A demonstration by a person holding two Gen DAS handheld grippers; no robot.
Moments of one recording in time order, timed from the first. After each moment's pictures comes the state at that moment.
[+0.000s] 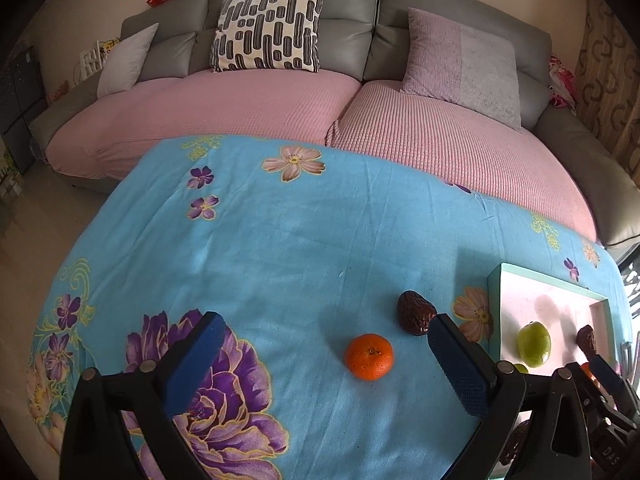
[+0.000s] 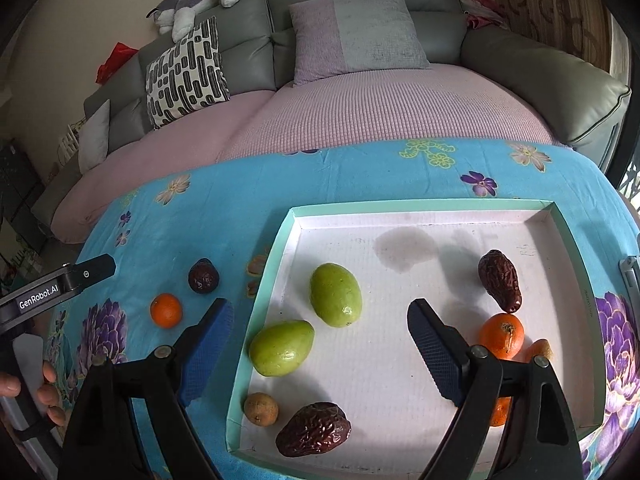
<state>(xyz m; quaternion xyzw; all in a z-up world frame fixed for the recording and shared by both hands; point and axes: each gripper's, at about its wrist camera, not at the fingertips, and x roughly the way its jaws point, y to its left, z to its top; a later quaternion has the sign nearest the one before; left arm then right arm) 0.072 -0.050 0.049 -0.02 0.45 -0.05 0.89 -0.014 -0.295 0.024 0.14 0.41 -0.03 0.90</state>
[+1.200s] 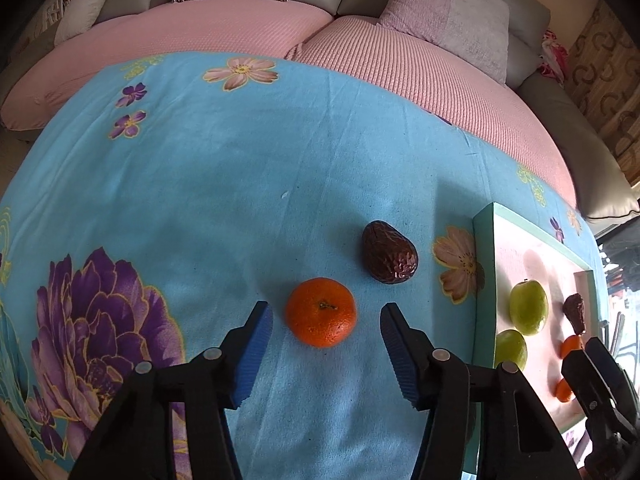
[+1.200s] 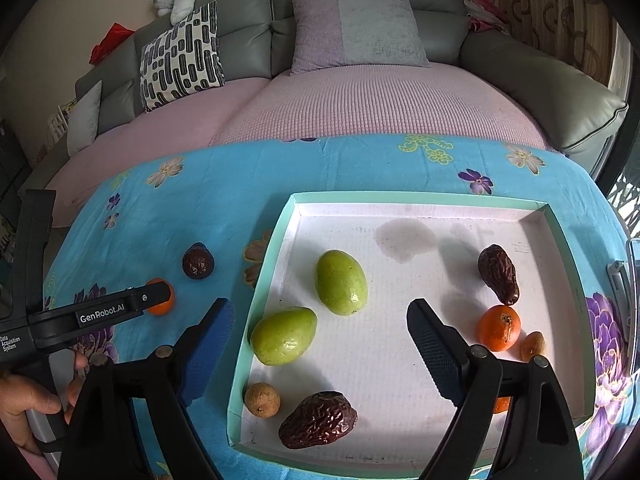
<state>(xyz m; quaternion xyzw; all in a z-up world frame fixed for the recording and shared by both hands) 0.086 -0.078 -0.017 -0.05 0.54 -0.12 0.83 -0.013 -0.276 0.024 0.11 0.44 -0.06 0.89</state>
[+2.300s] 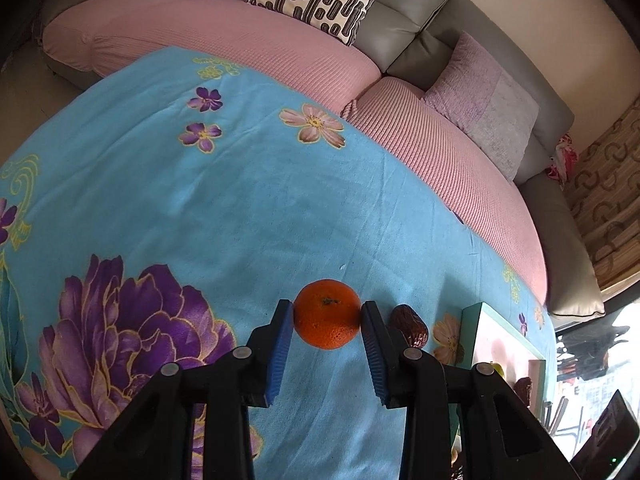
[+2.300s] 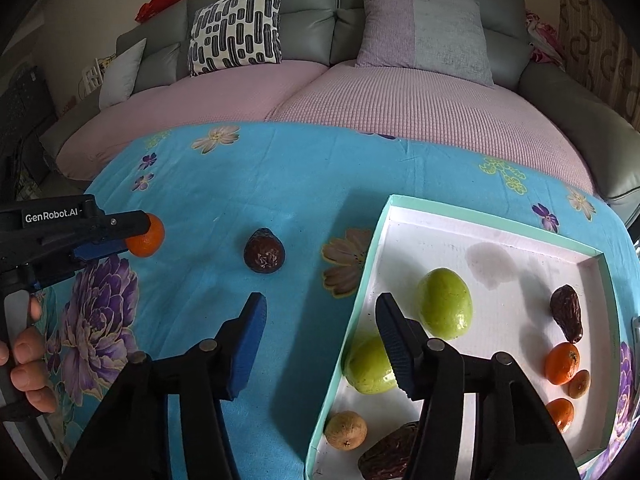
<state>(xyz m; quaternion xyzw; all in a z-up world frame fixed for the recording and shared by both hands) 0.104 0.010 0.003 -0.22 0.49 -0.09 0.84 0.025 -0.203 0.007 0.03 0.45 0.01 0.89</state>
